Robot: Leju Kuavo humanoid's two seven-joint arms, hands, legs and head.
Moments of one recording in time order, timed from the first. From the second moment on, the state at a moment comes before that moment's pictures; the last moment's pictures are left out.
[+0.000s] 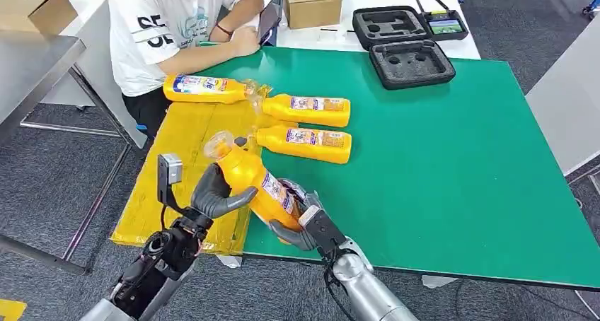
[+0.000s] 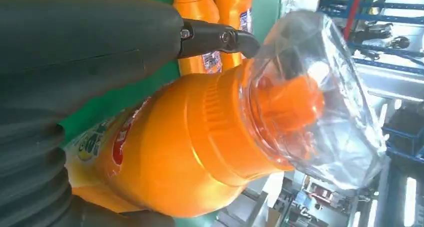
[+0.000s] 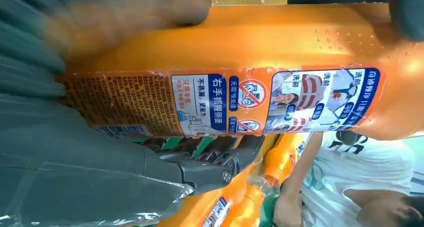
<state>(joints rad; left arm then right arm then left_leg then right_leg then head) -0.31 0.08 -0.48 -1.26 0.52 -0.20 -0.36 -0.38 0.19 0.54 -0.75 0.28 -0.13 -0.69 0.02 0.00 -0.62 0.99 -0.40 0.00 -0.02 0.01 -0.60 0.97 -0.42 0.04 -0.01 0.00</state>
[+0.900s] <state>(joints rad) -0.36 0.06 -0.54 -1.14 0.69 -0.30 -0.33 -0.40 0.21 0.52 -0.68 0.44 -0.16 -0.68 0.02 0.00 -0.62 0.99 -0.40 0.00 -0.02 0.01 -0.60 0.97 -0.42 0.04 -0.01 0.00</state>
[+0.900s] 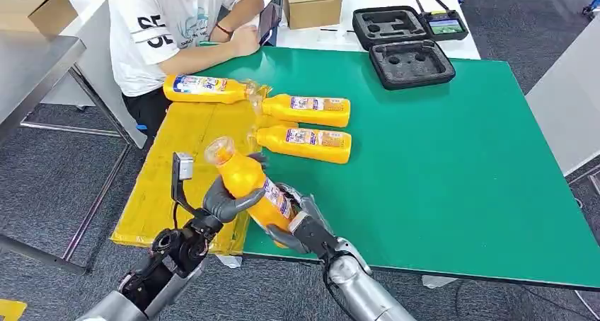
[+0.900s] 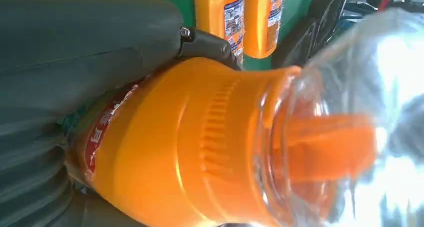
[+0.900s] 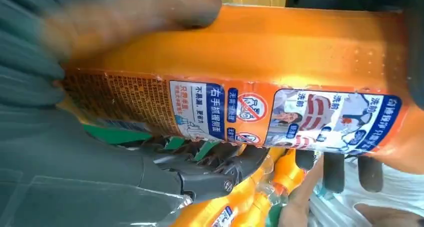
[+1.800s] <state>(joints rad) -0.28 0.05 -0.50 -1.30 0.72 -0.09 -0.41 -0.40 0.25 0.52 -0.68 0.59 -0.50 -0.61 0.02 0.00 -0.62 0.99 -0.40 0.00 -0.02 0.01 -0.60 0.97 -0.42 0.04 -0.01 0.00</state>
